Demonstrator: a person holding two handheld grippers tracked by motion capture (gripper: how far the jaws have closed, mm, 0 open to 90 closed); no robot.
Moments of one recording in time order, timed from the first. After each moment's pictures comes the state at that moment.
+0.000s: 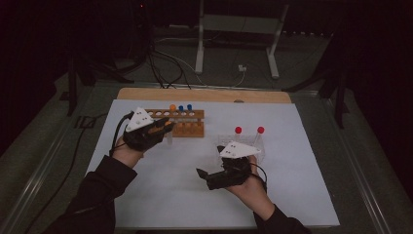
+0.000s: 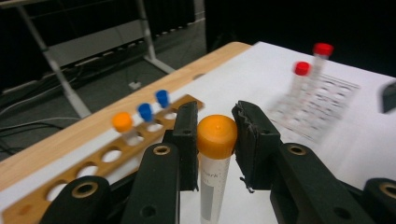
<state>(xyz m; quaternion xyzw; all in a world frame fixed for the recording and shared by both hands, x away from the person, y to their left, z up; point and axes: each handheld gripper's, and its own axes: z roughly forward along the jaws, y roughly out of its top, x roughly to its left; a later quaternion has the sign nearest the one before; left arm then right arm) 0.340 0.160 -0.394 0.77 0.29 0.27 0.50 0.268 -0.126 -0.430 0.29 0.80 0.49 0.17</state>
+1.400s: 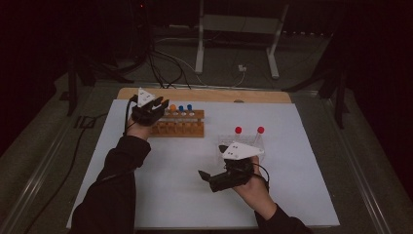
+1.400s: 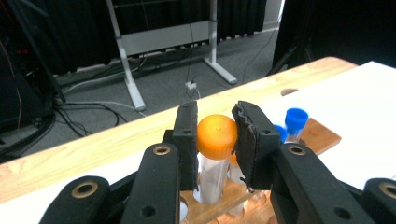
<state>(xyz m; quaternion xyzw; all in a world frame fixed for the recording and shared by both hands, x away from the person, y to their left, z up) 0.438 0.163 -0.438 0.71 0.40 0.32 0.49 0.266 -0.132 -0.428 0.27 0.81 0.49 0.18</state>
